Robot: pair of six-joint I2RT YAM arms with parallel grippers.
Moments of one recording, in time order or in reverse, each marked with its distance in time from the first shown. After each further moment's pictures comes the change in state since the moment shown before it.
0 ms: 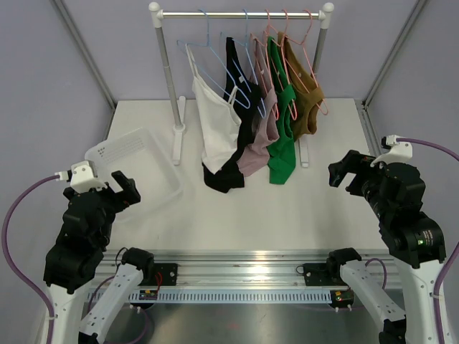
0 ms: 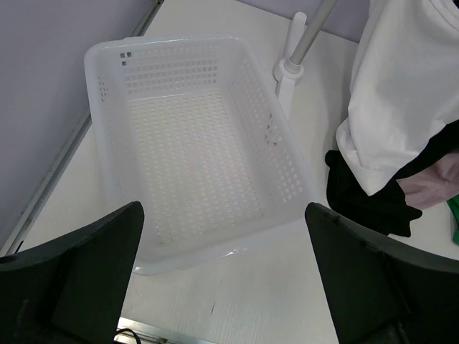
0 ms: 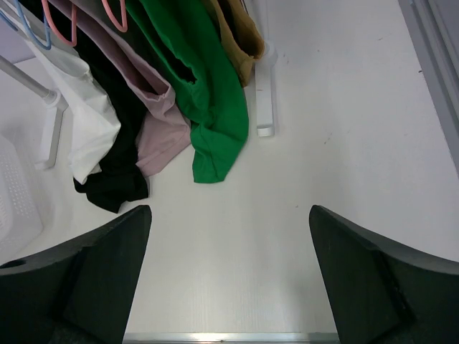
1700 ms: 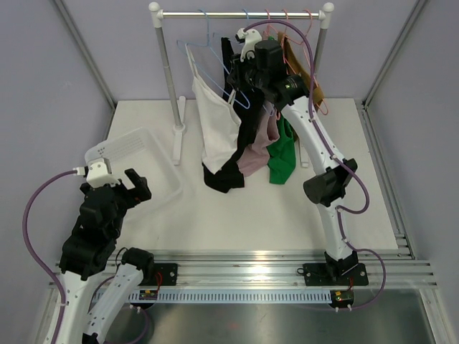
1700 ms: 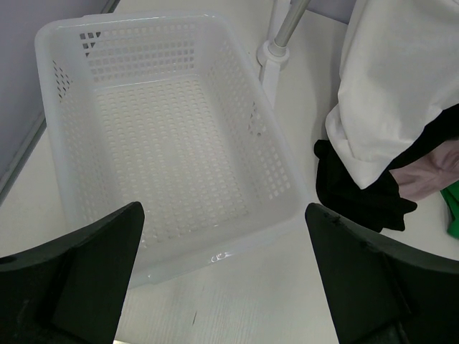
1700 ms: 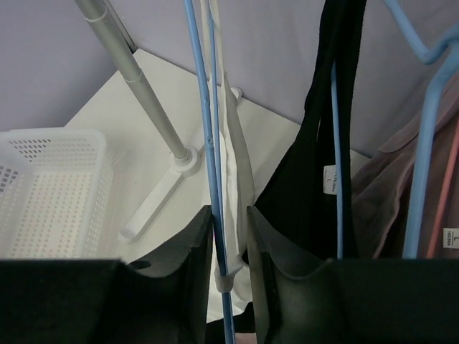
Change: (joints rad) left arm 0.000 0.000 -0.155 0.132 0.055 -0.025; right arm 0.327 1.569 1.401 0.234 -0.257 -0.248
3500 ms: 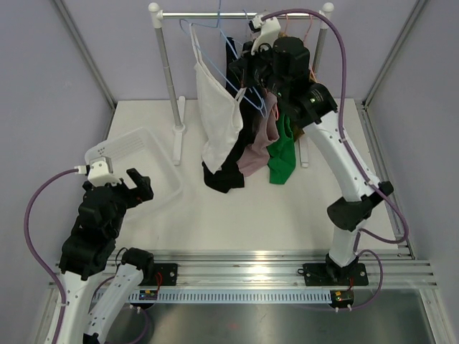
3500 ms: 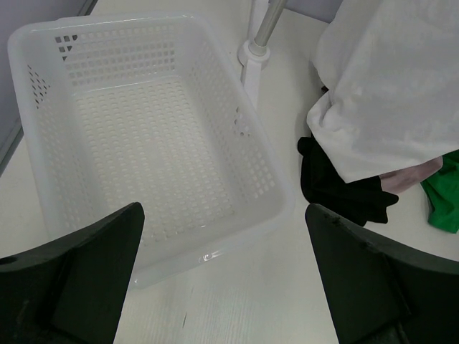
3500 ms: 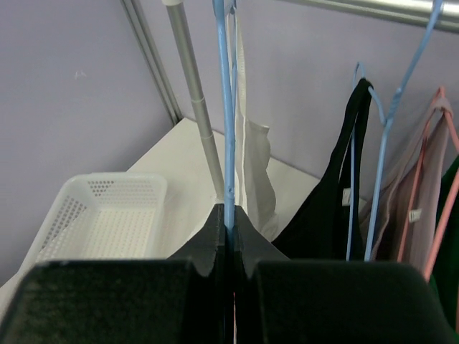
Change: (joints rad) left arm 0.011 0.001 0.000 0.019 0.069 0.005; right arm 0.098 -0.320 -0.228 0.169 0.099 0.020
